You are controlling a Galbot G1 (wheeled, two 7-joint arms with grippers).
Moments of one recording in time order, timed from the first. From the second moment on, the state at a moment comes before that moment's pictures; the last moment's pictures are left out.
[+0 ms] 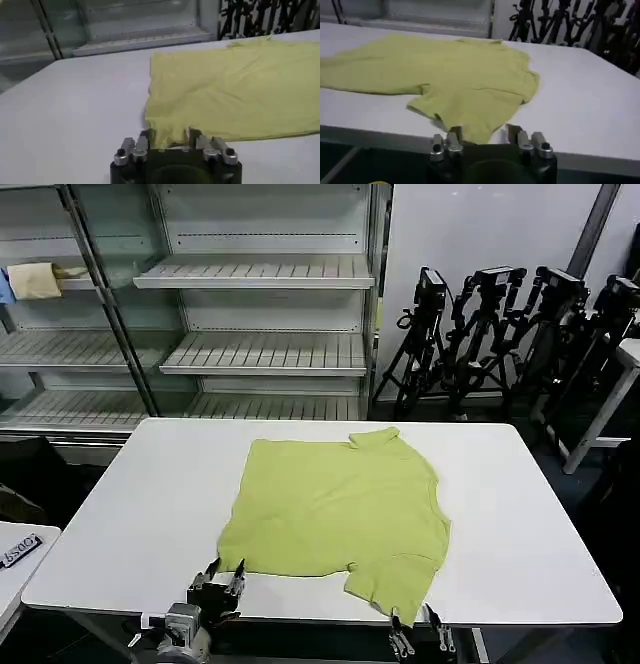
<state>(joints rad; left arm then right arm) 1.53 -1.25 -0.38 -2.14 -0.22 0.57 -0.22 -1.85 1.35 0.24 2.30 0.03 -0.38 0.32</state>
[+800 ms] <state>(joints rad) 1.60 -1.26 -0.42 -2.27 -0.24 0.58 -0.22 -1.86 1.32 0.30 2.42 0.05 -0.33 0.29</state>
